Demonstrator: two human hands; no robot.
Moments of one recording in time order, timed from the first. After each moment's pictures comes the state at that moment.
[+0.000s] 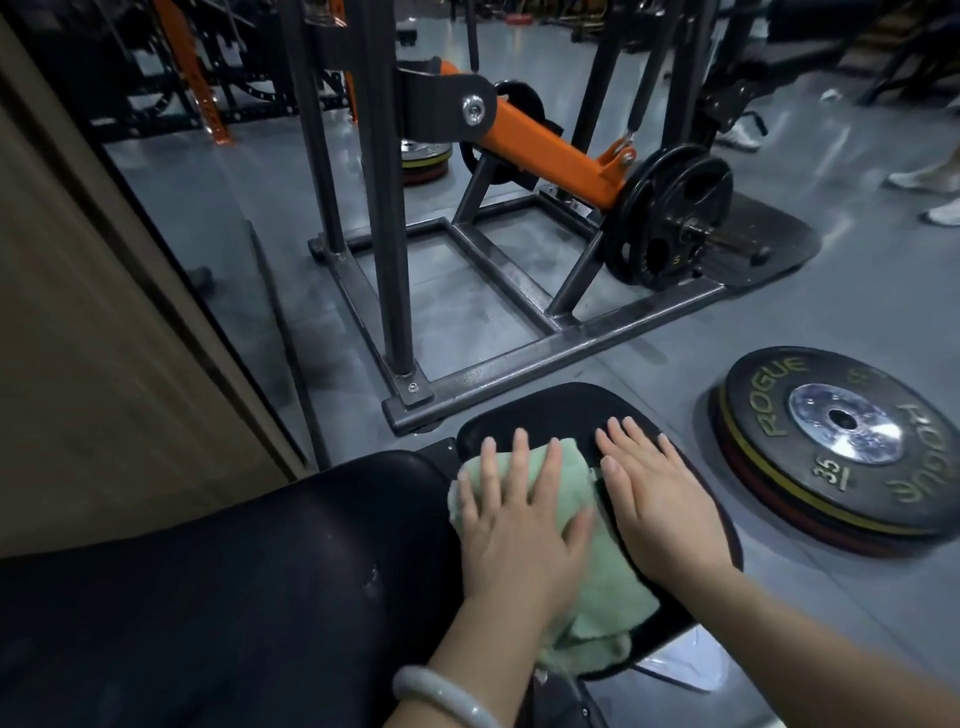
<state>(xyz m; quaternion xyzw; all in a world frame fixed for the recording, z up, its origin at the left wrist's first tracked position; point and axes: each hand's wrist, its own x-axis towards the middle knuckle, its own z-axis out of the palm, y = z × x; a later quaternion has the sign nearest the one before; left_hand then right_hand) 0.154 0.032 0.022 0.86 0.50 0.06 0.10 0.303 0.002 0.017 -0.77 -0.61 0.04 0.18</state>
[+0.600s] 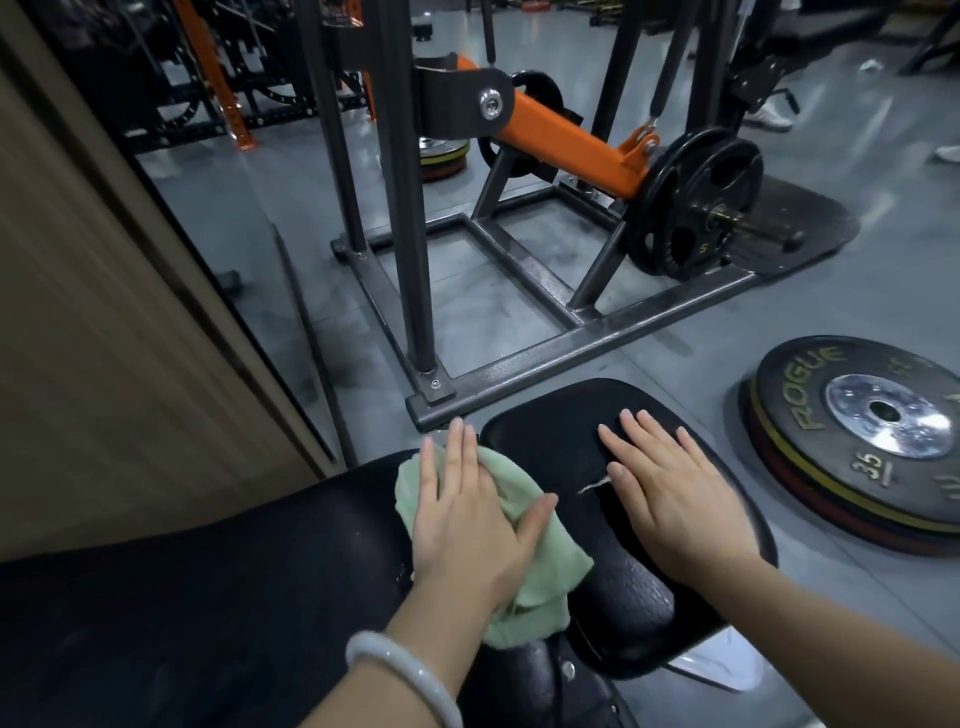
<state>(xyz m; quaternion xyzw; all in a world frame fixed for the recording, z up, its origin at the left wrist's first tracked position) 0.111 0.059 0.034 0.85 0.53 -0.04 0.00 0.303 0.005 0.015 -0.76 -0.63 0.02 0.16</state>
